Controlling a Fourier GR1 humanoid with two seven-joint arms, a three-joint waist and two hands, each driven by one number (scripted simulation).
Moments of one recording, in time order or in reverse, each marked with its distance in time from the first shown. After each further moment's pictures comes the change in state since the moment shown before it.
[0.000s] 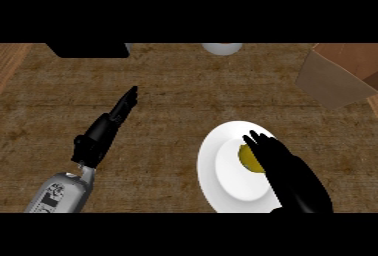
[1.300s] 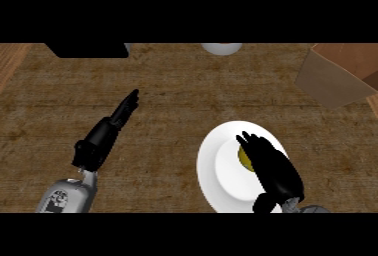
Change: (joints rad) left arm 0.057 -0.132 0.122 -0.040 -0.144 -0.130 0.021; right arm 0.060 0.249 -0.139 0.296 0.277 0.075 -0.257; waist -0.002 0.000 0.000
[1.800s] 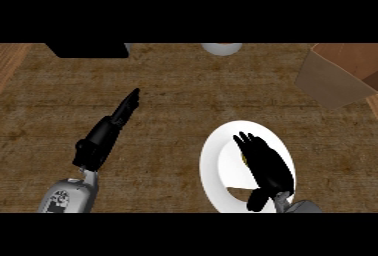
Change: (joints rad) left arm -0.001 -0.037 0.029 -0.017 -0.038 -0.031 0.019; right arm -0.015 0.071 -0.040 0.144 0.092 -0.031 -0.077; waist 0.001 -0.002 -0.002
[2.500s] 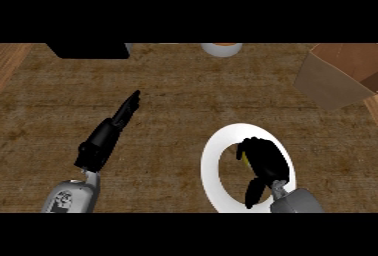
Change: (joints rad) left arm 0.012 -0.028 0.025 0.025 -0.037 -0.021 -0.038; right arm -0.069 0.034 -0.053 0.137 0.097 -0.033 -0.084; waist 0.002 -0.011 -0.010
